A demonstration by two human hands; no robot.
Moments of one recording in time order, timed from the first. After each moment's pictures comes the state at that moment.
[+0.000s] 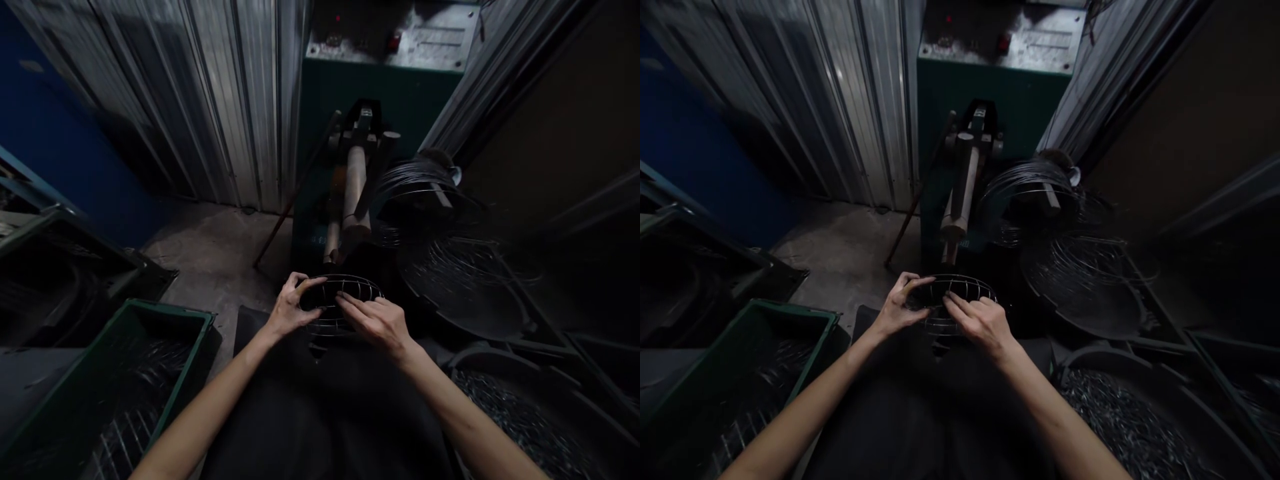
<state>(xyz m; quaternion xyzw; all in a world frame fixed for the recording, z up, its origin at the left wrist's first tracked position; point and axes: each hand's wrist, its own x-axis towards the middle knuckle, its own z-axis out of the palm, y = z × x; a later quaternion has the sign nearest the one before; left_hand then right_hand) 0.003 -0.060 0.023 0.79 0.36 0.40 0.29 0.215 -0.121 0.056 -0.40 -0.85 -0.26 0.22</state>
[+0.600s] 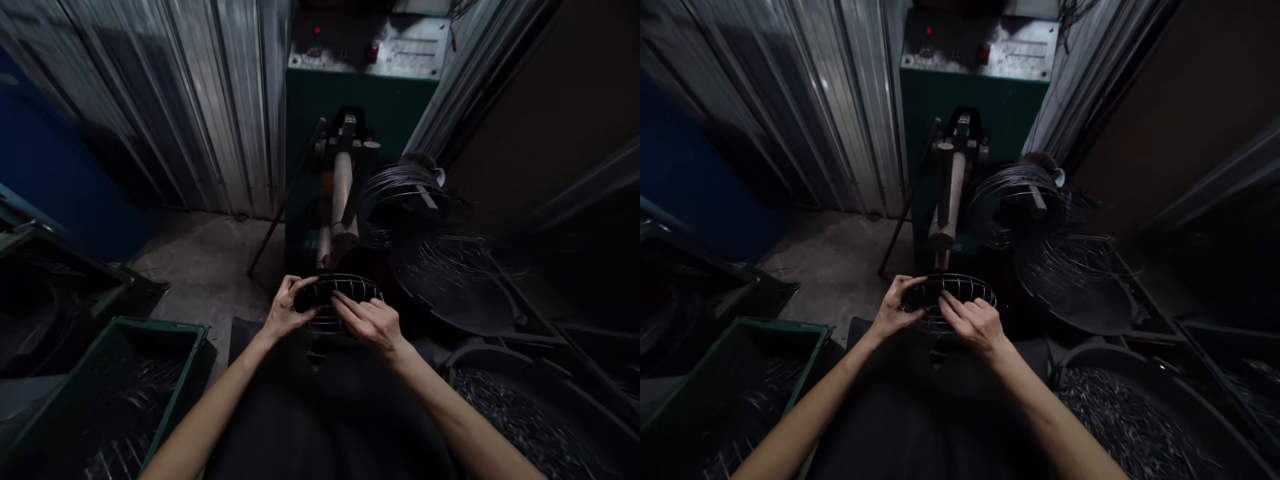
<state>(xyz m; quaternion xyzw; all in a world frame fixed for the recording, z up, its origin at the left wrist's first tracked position) 0.009 -0.042 0.012 0.79 0.34 0.43 0.28 0.216 -0.115 0.053 -0.42 -0.84 -0.26 0.22</state>
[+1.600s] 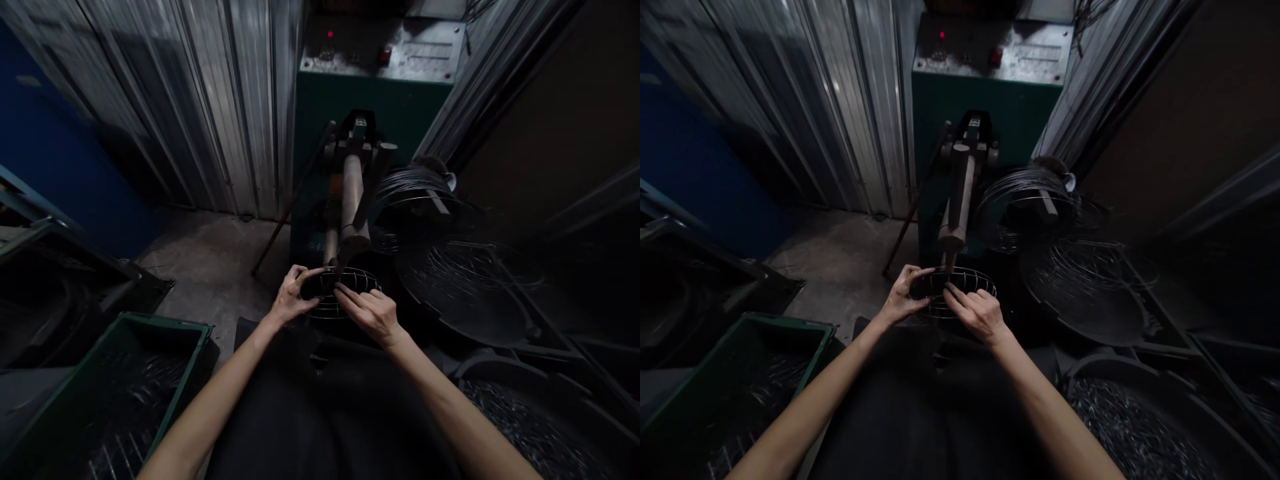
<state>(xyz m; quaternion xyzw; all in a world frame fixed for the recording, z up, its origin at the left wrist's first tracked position) 0.013 -0.010 0.006 0.80 0.33 0.42 0.27 0.222 -0.084 0.041 -0.38 -0.82 -0.36 0.23</state>
